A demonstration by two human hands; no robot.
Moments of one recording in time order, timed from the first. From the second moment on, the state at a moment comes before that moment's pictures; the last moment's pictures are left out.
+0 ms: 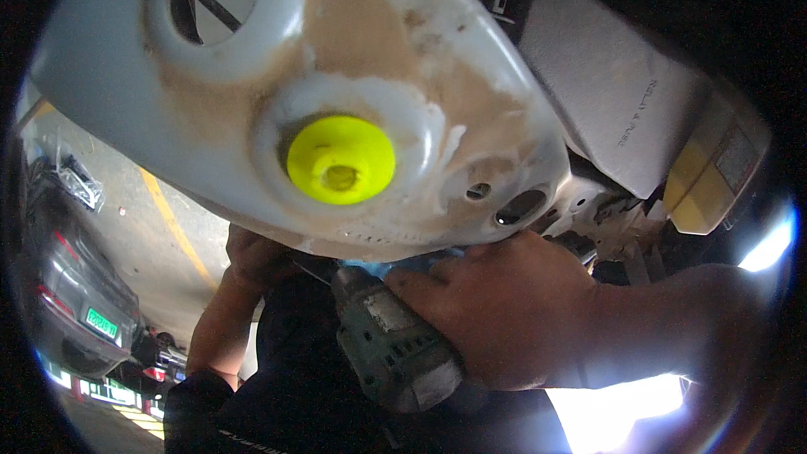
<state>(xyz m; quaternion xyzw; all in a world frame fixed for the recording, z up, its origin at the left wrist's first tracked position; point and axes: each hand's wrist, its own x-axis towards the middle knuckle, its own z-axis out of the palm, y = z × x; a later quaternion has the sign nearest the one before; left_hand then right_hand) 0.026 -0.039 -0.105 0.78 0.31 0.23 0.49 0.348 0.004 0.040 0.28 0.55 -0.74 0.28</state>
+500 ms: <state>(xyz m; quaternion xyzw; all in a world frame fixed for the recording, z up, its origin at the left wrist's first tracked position) 0.022 -0.037 -0.105 0.77 0.30 0.23 0.51 0.348 -0.003 0.047 0.30 0.56 -0.72 0.27</state>
